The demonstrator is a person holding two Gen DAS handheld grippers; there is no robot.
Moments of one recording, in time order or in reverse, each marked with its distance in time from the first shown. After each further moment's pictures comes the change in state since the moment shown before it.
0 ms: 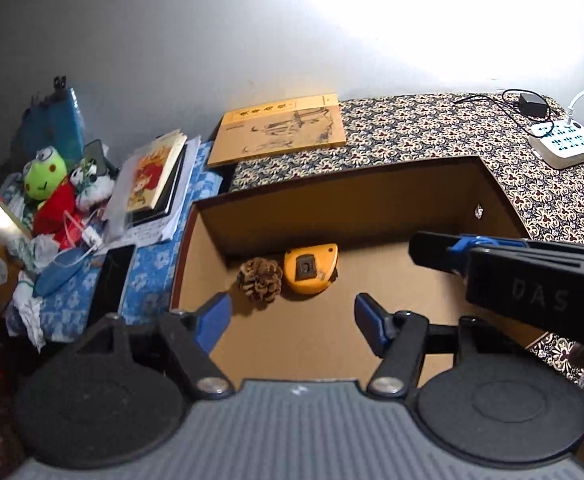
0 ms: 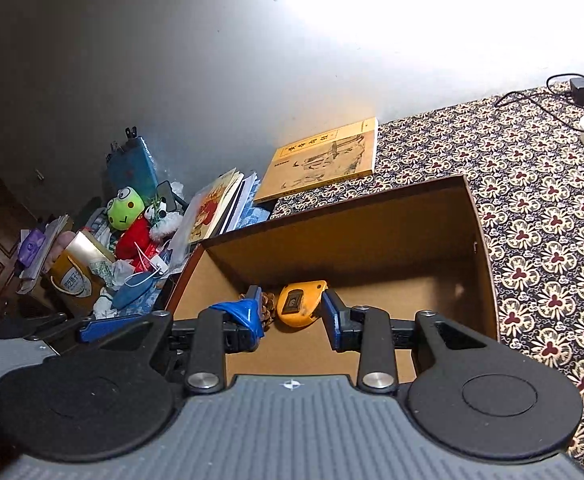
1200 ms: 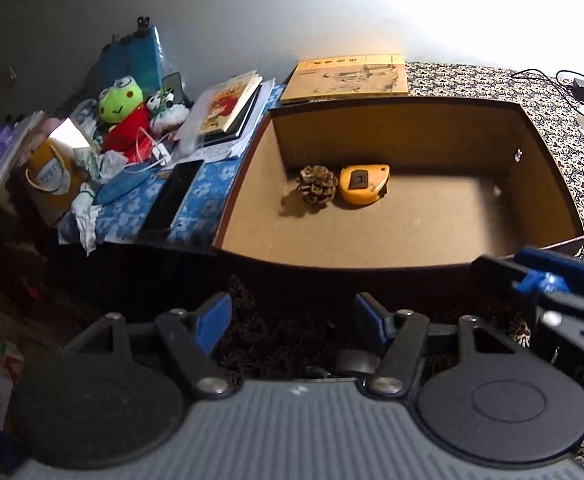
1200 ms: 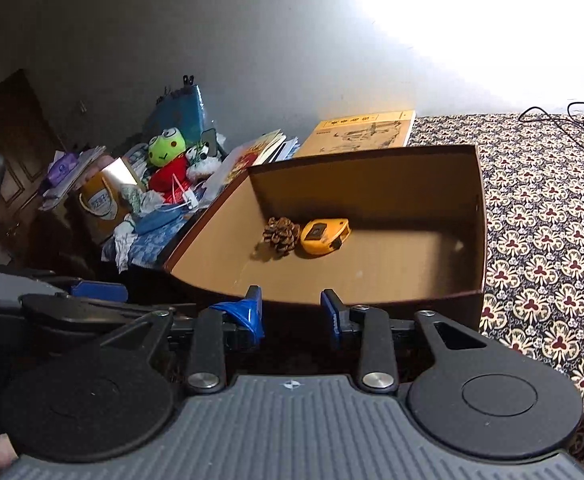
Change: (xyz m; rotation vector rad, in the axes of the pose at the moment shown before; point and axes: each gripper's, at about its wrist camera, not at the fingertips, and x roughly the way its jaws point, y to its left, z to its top) left arm -0.039 -0.010 -0.076 -0.139 0.089 0.184; right arm -0.048 0.017 -0.070 -0.209 0.036 0.057
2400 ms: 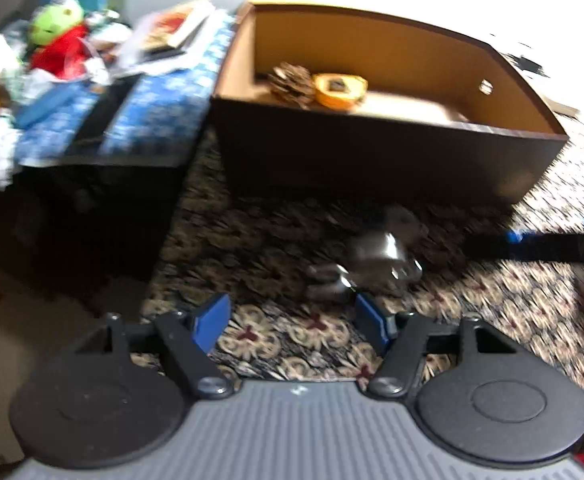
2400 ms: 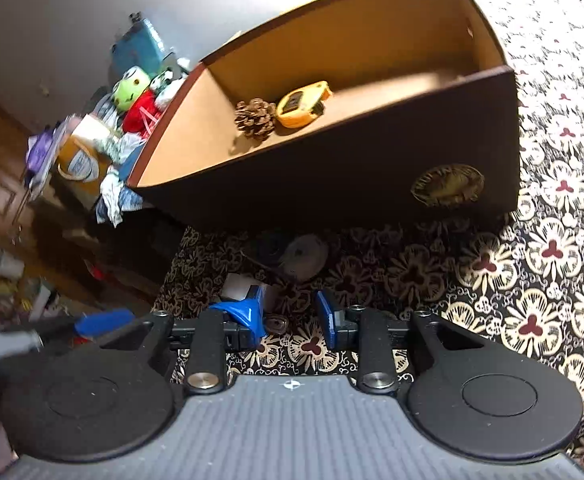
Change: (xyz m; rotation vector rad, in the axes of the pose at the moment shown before) left arm 0.058 0.081 -0.084 -0.001 0.100 -0.375; right arm 0.046 -0.018 -0.053 0.261 0.263 0.019
